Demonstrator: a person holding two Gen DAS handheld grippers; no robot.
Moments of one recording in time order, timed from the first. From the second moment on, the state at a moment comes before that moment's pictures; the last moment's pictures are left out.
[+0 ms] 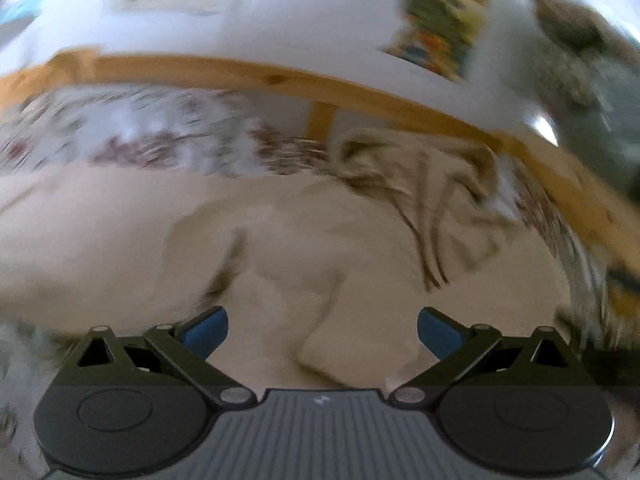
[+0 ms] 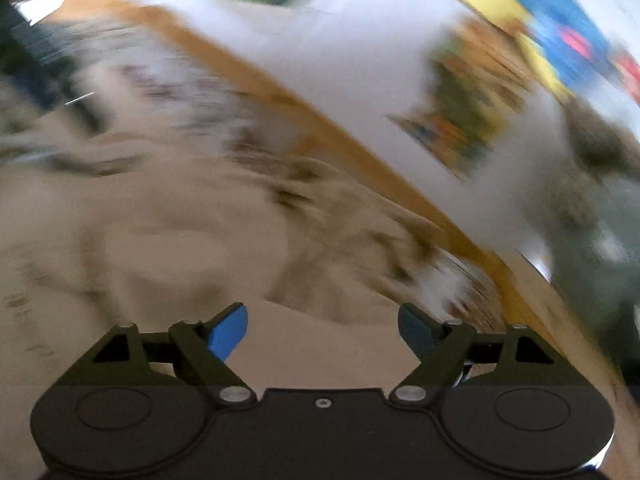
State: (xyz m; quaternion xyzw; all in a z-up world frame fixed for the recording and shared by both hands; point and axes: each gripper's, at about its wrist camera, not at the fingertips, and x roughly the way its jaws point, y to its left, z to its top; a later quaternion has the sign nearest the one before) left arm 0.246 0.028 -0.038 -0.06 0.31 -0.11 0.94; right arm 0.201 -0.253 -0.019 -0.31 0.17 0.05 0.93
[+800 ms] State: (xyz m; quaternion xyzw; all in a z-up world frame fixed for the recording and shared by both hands) left arm 0.291 -0.013 -0.127 0.03 0.41 0.03 0.91; right arm 0.417 -0.437 -0.038 0.14 0.35 -0.03 0.93
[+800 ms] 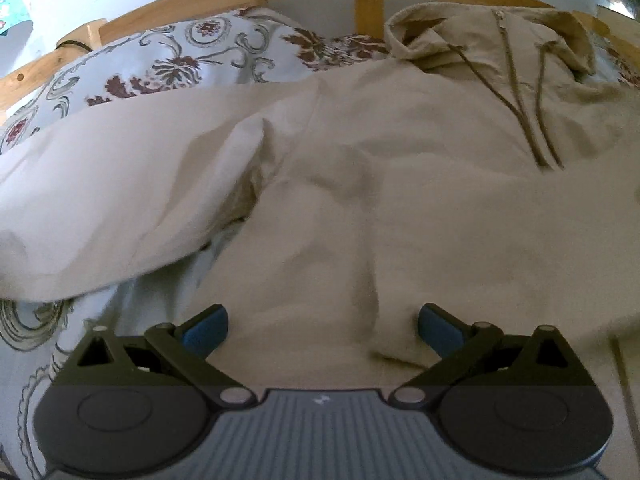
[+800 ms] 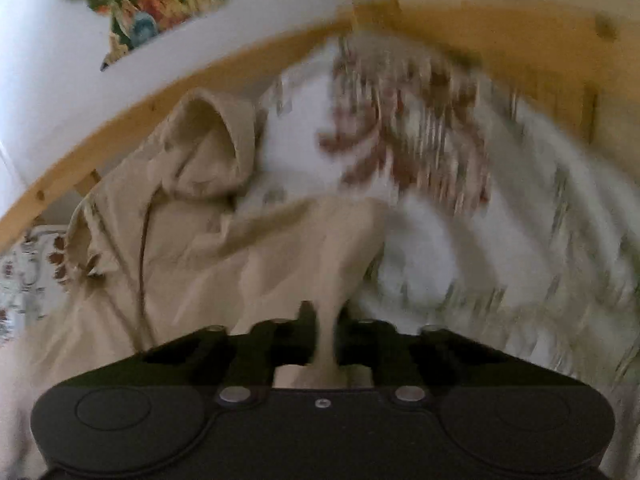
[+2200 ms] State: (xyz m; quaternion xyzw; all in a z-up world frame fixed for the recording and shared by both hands) left arm 0.257 0.004 -0.086 0.00 0.40 0.04 0.92; right arm 0.333 -0.440 -0.095 -0.07 0.30 -0.14 0.94
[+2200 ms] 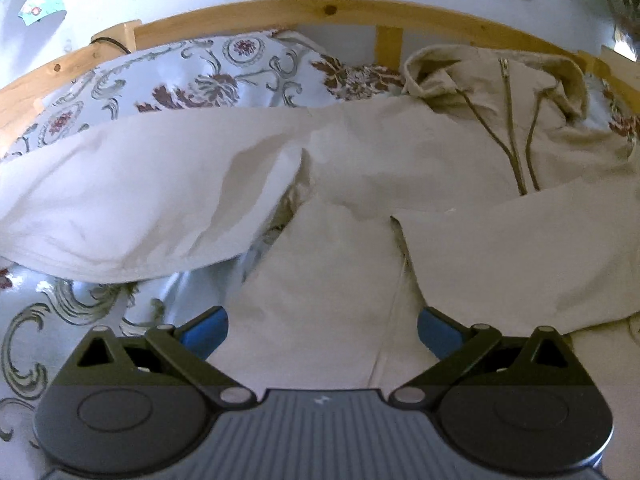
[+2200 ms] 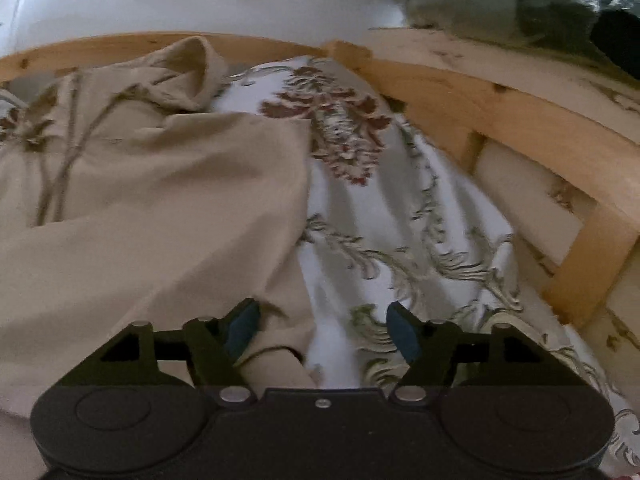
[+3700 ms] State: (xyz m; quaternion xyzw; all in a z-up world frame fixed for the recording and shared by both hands) left arm 0.196 0.304 -0.032 -0.33 0.32 0.29 0.84; right arm 0.135 -0.187 -0.017 -0.28 0.22 0.06 0.93
